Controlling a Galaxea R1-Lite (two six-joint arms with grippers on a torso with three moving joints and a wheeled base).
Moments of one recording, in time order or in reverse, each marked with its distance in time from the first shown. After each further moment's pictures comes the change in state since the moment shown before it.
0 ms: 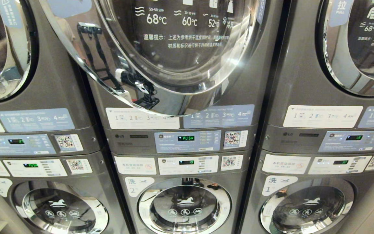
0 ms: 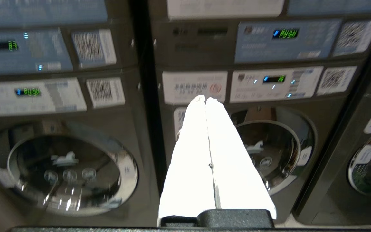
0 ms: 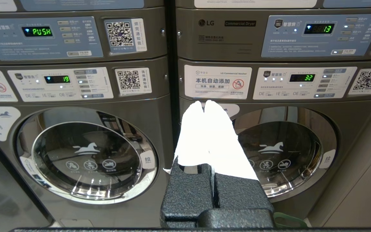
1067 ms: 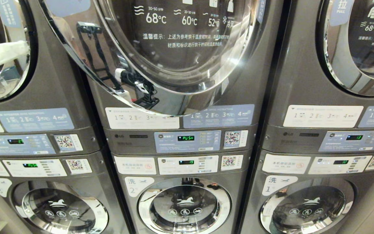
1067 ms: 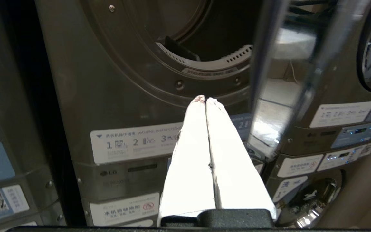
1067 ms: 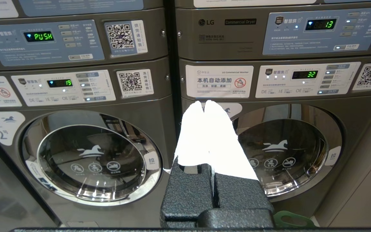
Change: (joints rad) left arm -0.064 1.161 -0.957 -0.290 -0.267 -0.151; right arm 0.000 0.000 0.000 -0.001 -0.006 0.030
